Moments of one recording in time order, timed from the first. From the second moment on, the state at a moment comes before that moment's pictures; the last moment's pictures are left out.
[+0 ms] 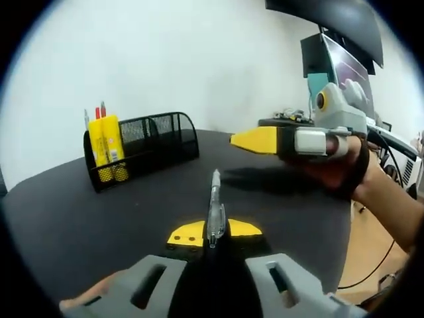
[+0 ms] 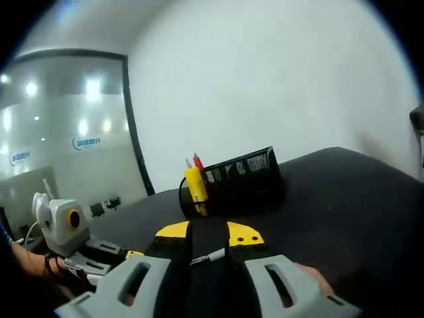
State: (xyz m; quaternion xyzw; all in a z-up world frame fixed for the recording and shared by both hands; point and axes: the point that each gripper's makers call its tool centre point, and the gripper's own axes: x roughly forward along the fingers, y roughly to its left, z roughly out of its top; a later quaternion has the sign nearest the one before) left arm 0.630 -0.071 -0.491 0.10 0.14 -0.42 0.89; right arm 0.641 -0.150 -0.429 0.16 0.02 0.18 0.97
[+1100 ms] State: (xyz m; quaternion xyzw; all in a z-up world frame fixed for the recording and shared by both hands) left arm 0.641 -0.052 -0.490 0.06 0.22 -0.41 0.88; right arm 0.647 -0.154 -0.442 0.16 0.05 0.16 0.97
